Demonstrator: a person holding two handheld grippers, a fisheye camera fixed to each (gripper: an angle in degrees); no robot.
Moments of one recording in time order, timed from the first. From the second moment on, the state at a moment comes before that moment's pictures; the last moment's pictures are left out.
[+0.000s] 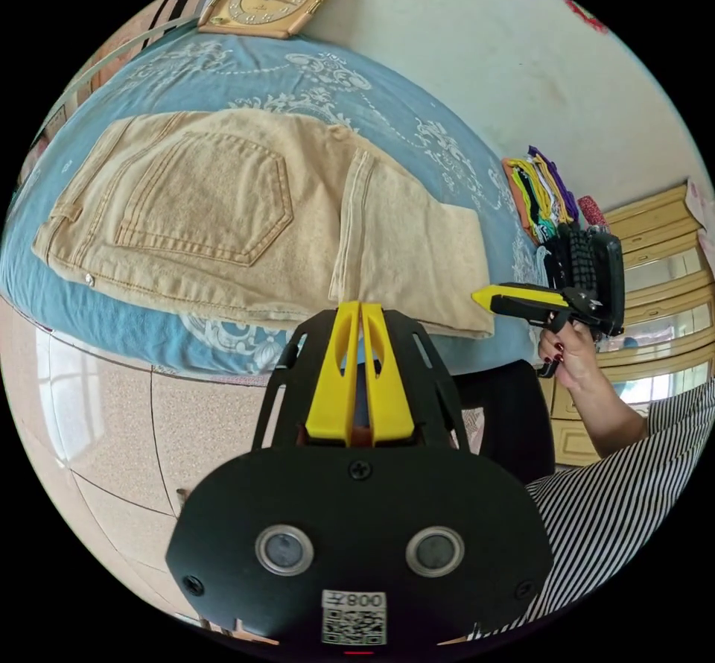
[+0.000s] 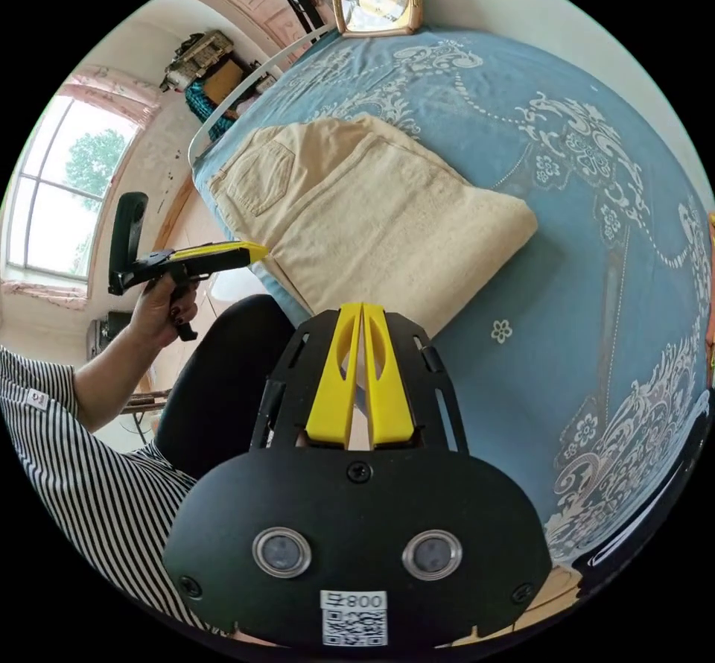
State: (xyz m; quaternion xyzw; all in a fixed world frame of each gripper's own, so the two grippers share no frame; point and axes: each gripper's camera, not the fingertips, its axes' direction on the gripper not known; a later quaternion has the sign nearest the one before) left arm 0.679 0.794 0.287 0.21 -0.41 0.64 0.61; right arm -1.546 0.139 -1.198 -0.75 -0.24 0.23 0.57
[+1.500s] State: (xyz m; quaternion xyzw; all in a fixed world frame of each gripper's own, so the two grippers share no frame) left arm 0.625 0.998 0.509 0.07 -0.58 0.74 0.33; right arm -1.437 0.209 -1.384 -0.71 -0.20 0.41 0.54
